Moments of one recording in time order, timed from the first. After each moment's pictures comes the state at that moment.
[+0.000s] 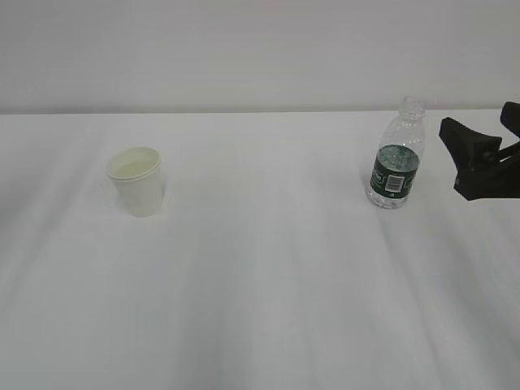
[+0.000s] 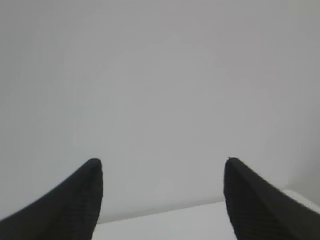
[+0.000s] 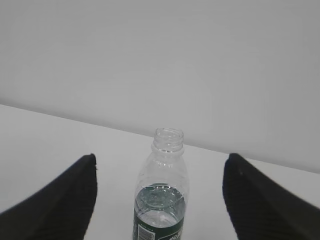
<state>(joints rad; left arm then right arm) 0.22 1.40 -0.77 0.90 -0.98 -1.02 0.12 1.42 -0.36 -0.10 -0.92 -0.08</state>
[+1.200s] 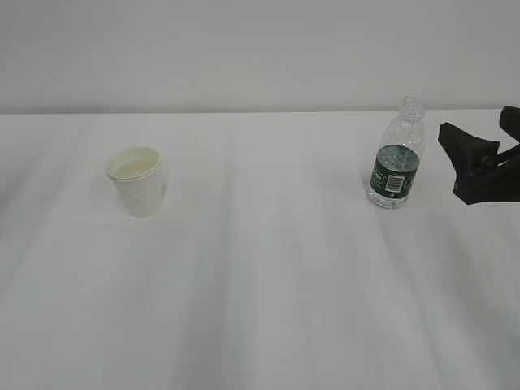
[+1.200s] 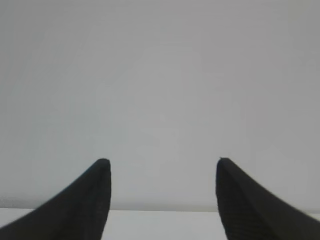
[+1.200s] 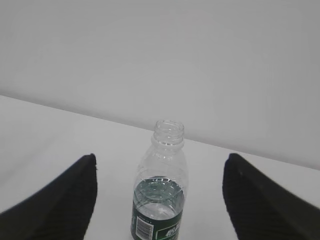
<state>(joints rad) 0.22 1.40 -0.77 0.75 -0.80 -0.97 0.12 1.42 -0.36 -0.10 -0.90 -0.10</state>
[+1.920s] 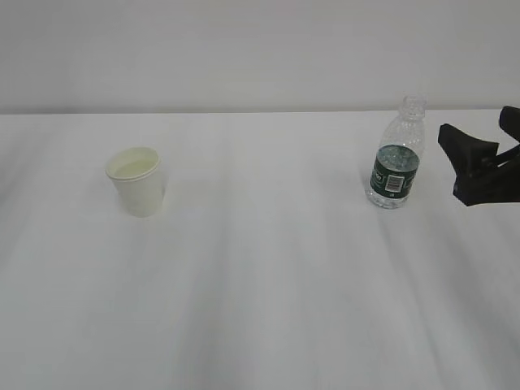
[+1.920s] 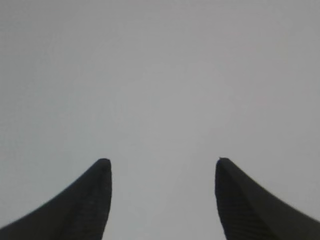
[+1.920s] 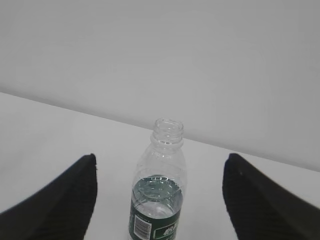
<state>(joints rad) 0.27 1.41 -0.76 0.51 -0.93 -1.12 0.12 1.42 -0.36 -0.10 -0.90 -0.11</state>
